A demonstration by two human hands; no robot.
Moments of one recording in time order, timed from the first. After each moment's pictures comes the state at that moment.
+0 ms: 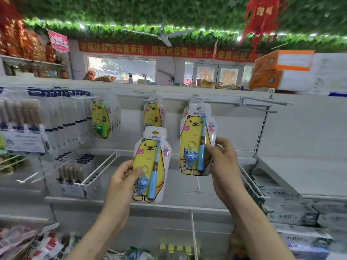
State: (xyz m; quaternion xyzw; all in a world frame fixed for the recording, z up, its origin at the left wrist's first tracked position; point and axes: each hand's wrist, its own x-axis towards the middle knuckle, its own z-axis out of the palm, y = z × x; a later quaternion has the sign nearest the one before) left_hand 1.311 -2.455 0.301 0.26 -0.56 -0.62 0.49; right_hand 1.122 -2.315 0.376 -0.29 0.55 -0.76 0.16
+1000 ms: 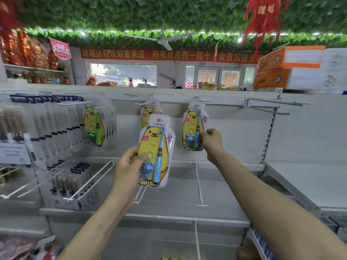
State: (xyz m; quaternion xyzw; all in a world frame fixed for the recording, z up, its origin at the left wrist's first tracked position) left_hand 1.251 -2.501 0.337 0.26 -0.57 -0.60 0.50; right_hand 0.967 -2.474 0.375 -0.24 0.65 -0.71 0.12
